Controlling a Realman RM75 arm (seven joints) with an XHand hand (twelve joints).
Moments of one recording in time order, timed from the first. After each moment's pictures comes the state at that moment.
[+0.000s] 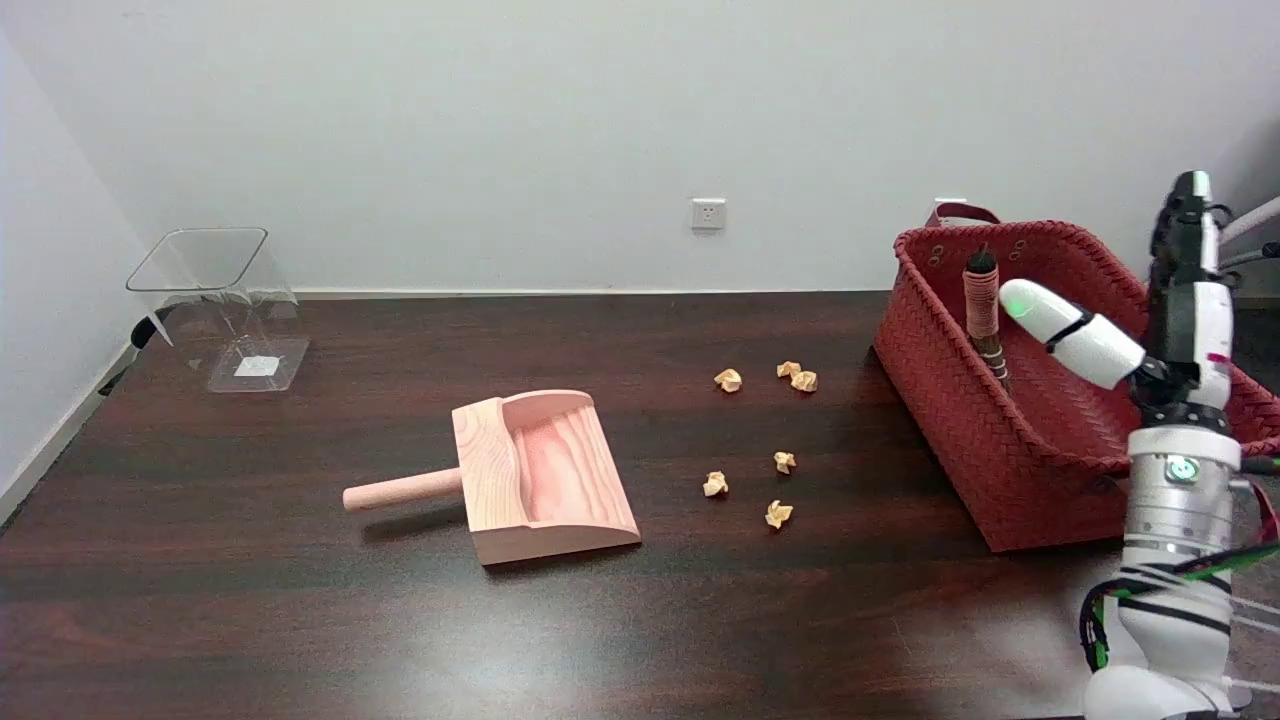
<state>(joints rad) -0.43 -0.94 -1.77 1.48 1.26 1.37 0.62</state>
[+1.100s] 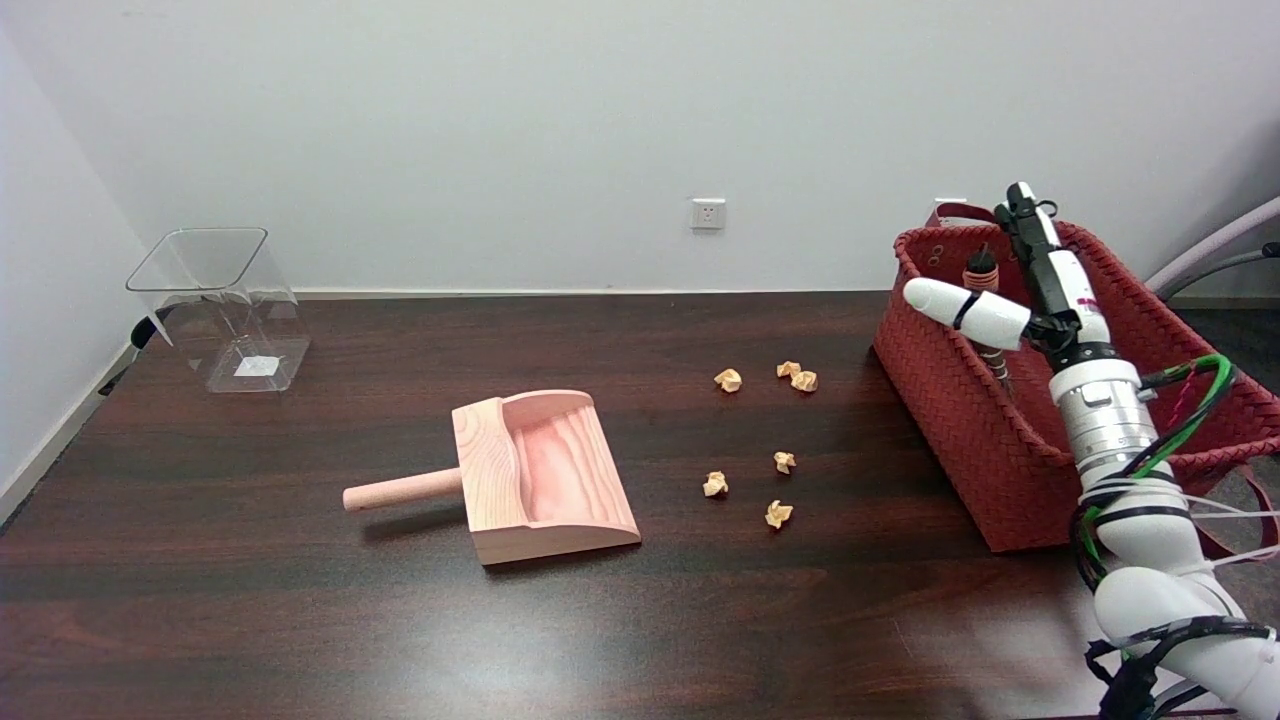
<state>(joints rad) -0.31 -0.89 -1.62 1.45 1.23 0.79 0.60</state>
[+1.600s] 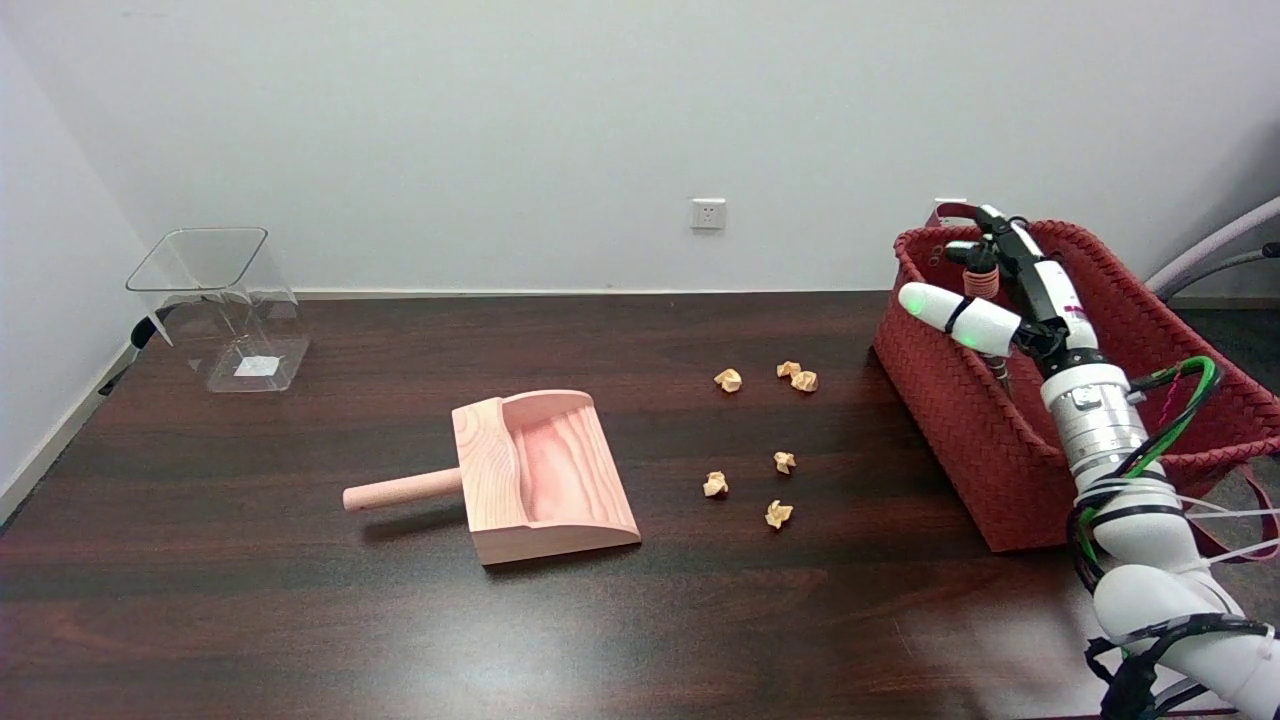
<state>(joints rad) -0.30 -0.89 -1.62 1.43 1.23 0.74 0.60</state>
